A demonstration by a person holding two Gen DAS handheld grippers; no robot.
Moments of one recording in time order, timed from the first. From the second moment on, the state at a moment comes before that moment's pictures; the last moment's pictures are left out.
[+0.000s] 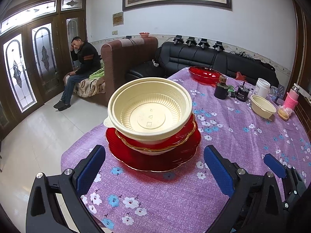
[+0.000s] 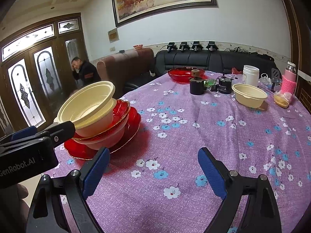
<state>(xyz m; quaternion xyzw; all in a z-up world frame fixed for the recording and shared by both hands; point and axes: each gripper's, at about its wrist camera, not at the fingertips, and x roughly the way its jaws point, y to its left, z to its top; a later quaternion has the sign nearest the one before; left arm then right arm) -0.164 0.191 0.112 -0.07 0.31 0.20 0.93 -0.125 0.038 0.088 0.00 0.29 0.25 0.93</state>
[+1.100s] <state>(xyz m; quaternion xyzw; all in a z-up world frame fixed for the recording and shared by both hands) -0.163 0.186 0.108 -0.07 0.31 0.19 0.93 -0.126 0.042 0.077 0.00 0.30 0.26 0.92</state>
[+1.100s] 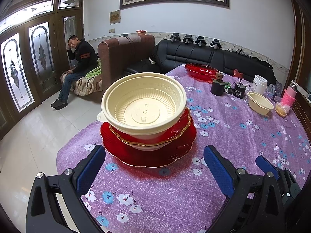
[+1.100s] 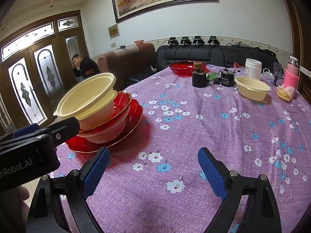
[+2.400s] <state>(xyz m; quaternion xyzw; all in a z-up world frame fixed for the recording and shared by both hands) -0.226 0.185 0.312 -0.12 0.24 -0.01 0.96 -0.172 -0.078 0.213 0.15 0.24 0.29 0.91</state>
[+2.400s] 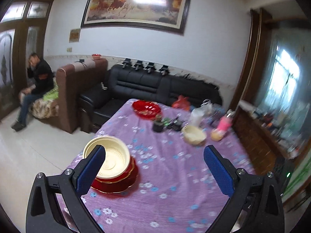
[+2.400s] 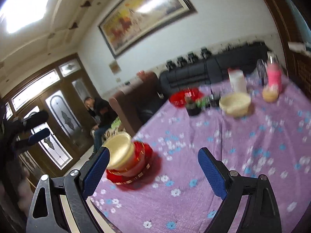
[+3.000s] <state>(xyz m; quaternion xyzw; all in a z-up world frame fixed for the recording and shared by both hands) -0.291 0.237 0.500 -0.05 0.11 0.13 0.98 -0.213 -0.103 0.511 0.10 0.11 0.26 0.95</state>
